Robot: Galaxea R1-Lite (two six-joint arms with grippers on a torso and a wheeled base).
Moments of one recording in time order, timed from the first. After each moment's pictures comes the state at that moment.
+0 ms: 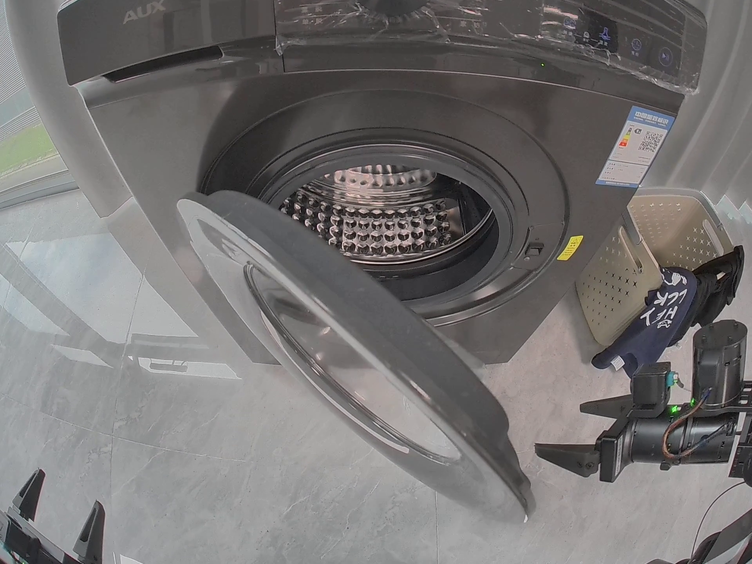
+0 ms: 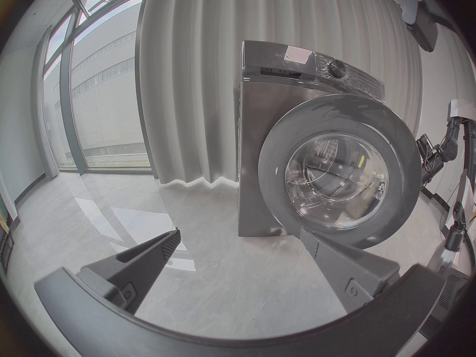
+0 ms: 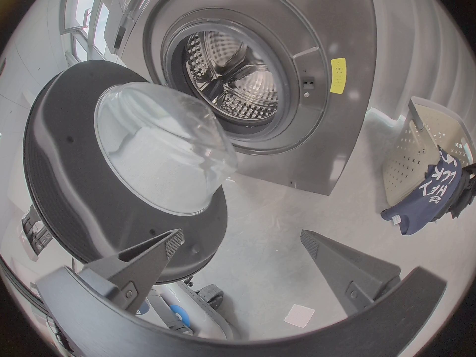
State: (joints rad) left arm -0.01 0.02 -0.02 0.01 -0.02 -0.01; right arm 0.49 1.38 -0.33 -0.52 0.16 0.07
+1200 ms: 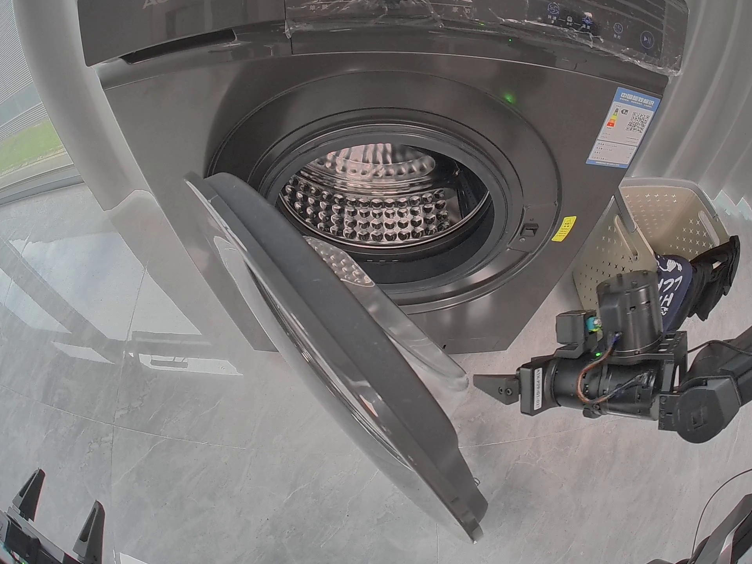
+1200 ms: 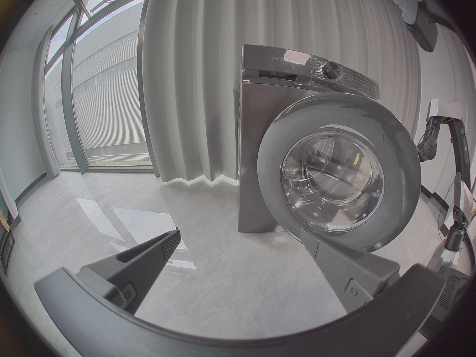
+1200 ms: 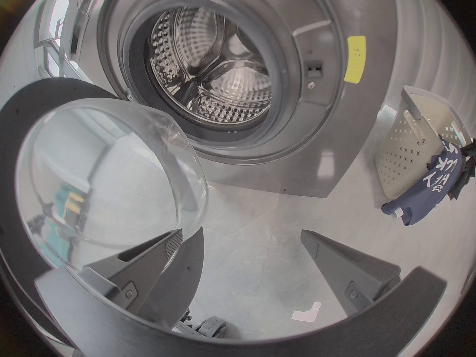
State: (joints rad) left arm -0.01 0.02 -0.02 0.01 -0.02 -0.01; right arm 0.56 1.71 -0.67 -0.52 -0.03 0.22
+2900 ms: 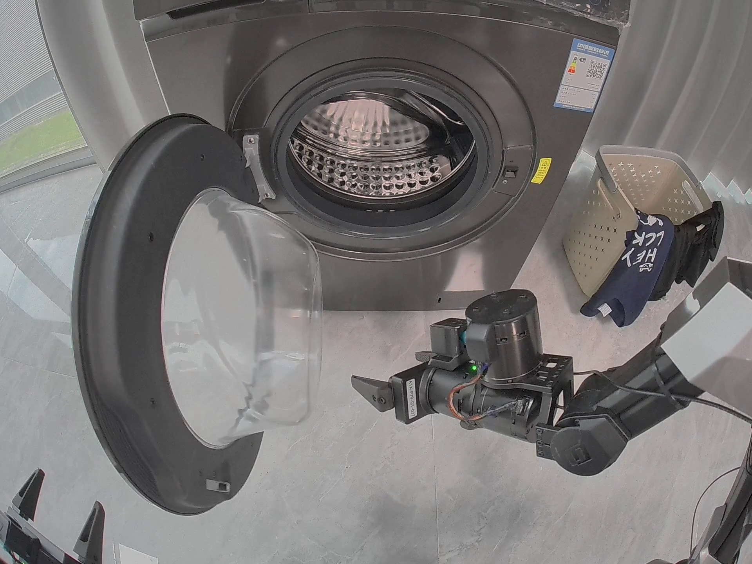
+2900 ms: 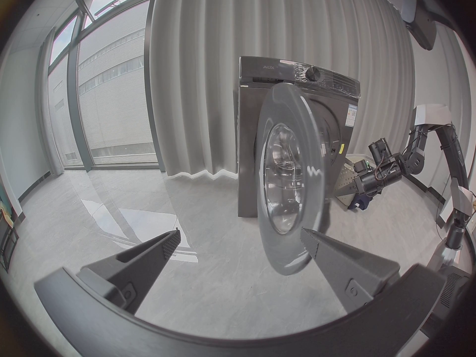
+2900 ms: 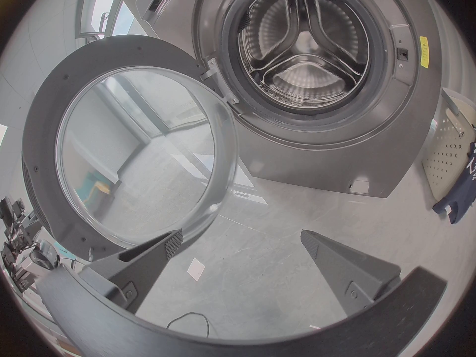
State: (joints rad) left arm -0.01 0.02 -0.02 0.01 -0.02 0.00; right arm 0.78 2.04 -0.91 -0.76 -0.06 0.22
